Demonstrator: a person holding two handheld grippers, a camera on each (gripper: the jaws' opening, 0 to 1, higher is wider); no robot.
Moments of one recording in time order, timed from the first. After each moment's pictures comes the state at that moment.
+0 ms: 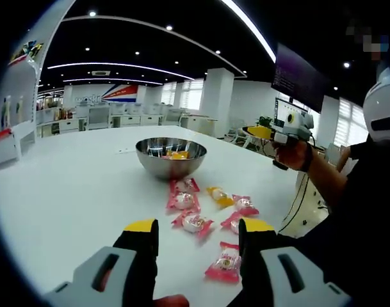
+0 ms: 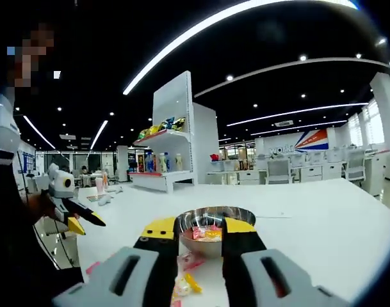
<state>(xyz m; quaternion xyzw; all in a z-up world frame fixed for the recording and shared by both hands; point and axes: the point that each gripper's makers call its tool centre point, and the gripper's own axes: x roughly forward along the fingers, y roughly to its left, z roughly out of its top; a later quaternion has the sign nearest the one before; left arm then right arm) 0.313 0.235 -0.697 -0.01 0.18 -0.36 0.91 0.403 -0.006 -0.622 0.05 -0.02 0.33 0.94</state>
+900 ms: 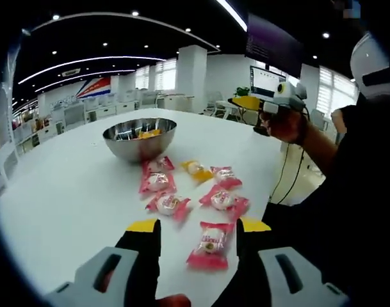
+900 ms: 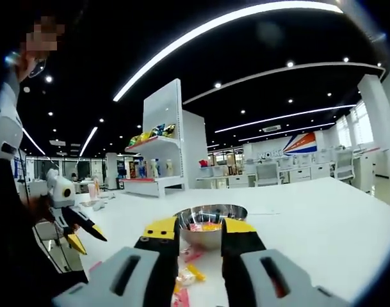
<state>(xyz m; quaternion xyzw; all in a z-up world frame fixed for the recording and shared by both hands) 0.286 0.196 -0.738 0.10 0.23 -0.44 0.86 0.377 -0.019 -0.633 0.06 -0.03 0.30 0.95</state>
